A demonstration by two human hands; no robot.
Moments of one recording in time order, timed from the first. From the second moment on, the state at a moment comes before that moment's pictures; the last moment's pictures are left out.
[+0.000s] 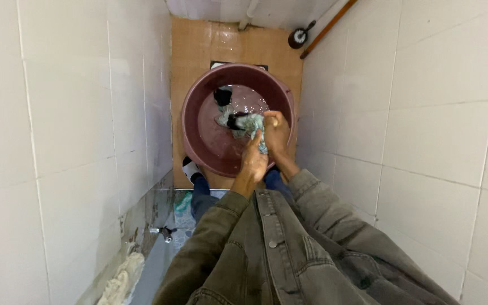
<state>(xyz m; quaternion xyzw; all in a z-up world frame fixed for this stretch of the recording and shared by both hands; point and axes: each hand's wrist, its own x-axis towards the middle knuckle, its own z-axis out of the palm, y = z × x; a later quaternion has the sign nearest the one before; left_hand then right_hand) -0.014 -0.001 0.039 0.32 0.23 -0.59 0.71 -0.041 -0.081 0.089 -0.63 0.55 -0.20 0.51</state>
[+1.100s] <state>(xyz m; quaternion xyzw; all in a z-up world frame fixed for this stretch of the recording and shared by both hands) 0.006 0.023 0.035 0.29 0.28 -0.60 0.69 -0.058 0.005 0.114 -0.87 0.30 -0.24 0.30</state>
